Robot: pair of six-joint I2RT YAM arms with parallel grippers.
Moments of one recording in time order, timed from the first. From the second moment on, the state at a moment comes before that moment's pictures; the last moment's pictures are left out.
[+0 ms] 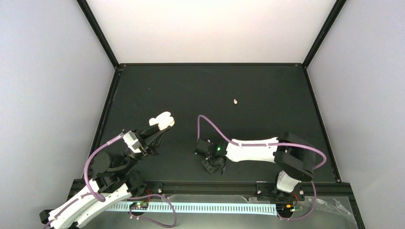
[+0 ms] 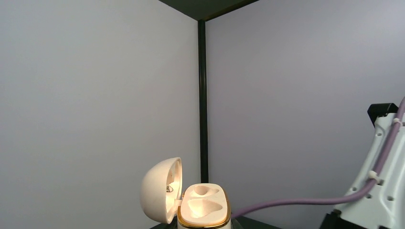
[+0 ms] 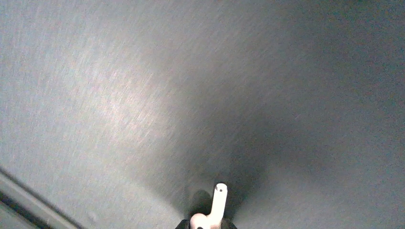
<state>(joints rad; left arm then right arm) -0.91 0.18 0.41 0.25 -0.03 0.02 1.24 1.67 0.95 -0.64 0.04 0.54</state>
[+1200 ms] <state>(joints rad) -0.91 0.19 0.41 0.25 -0.04 0.01 0.46 1.73 1.19 -0.29 0.19 0.67</state>
